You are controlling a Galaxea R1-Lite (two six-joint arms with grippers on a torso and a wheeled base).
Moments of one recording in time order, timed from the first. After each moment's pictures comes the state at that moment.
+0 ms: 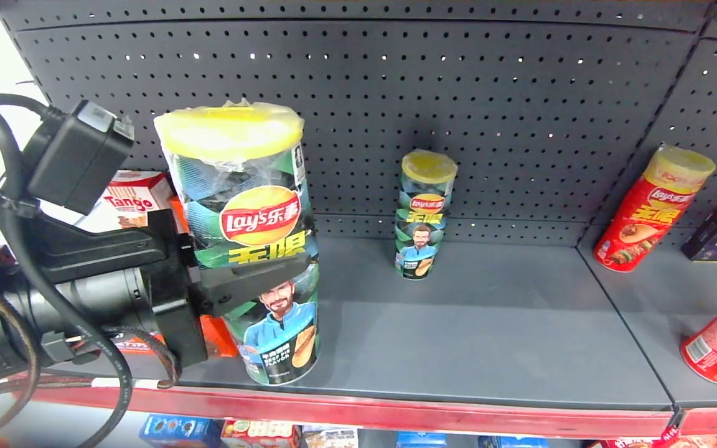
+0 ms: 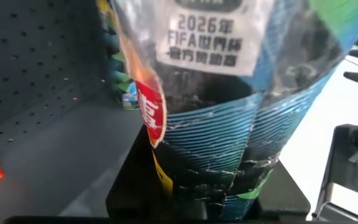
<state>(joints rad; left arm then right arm) -0.51 1.30 -0.72 -0.54 -0.48 0.06 0.01 0.01 0.00 0.00 -0.01 0.01</state>
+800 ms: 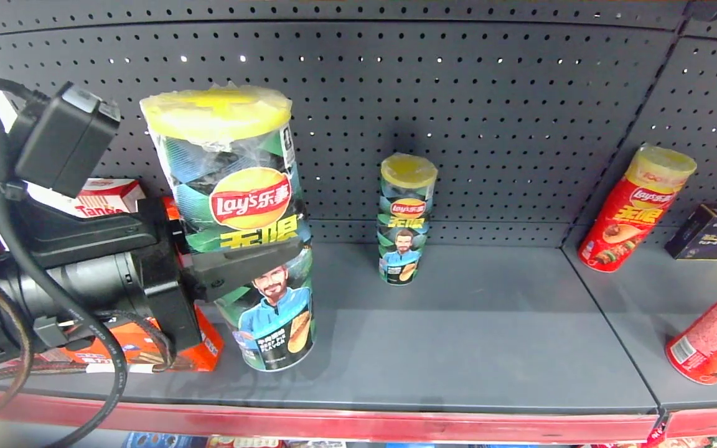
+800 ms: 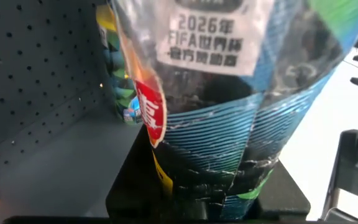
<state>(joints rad) -0.49 1.30 -0.74 -0.54 -0.48 0.06 0.01 0.01 0.00 0.00 -0.01 0.01</state>
